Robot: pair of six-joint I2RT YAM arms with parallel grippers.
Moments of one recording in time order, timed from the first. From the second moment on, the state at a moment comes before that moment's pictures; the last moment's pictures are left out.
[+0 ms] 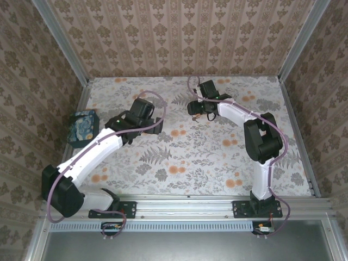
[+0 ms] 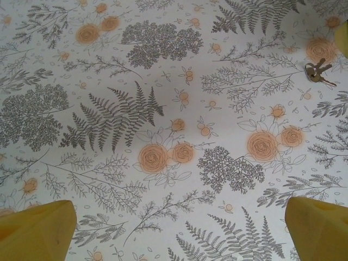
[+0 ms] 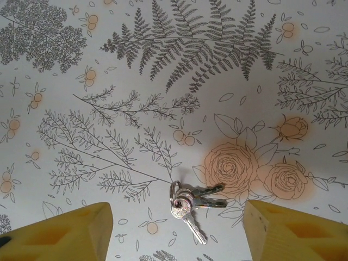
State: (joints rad) left arm -0.65 1.30 1.14 -0.69 -0.29 -0.27; right arm 0.37 2.00 1.52 -0.42 -0.07 0.19
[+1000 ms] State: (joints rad) left arm 0.27 1.40 1.23 -0.83 -0.21 -0.36; right arm 0.53 1.74 1.34 -0.41 -0.02 0.24
